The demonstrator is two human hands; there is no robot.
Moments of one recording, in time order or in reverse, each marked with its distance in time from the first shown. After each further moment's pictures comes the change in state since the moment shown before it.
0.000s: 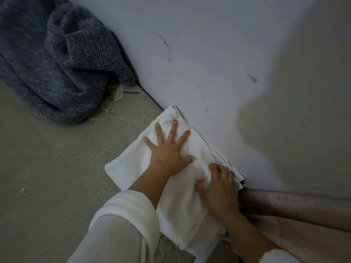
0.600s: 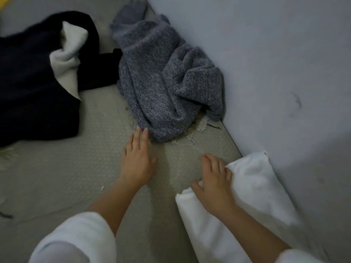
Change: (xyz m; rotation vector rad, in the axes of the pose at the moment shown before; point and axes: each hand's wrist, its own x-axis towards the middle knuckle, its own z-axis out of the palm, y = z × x) left_hand -0.070 -0.250 -0.033 -0.275 0.510 -0.516; right_hand 0.052 -0.219 0.021 -0.052 0.053 -0.711
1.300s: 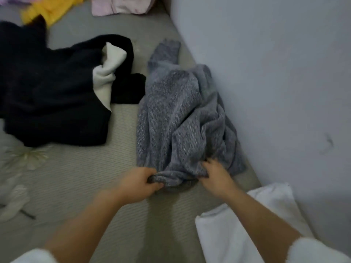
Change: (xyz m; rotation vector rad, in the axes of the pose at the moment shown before) left_hand -0.017 -0.047 -0.078 -0.153 -0.374 0.107; right_hand 0.088 -0.040 -0.011 0.131 -0.300 -0.118
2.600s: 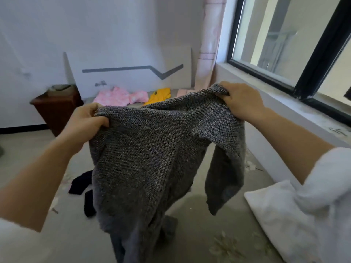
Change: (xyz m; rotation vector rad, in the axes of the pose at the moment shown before) left_hand -0.623 -0.034 -0.327 -0.512 1.004 0.003; right_hand -0.388 -0.469 -0.205 -0.330 0.885 -0.480
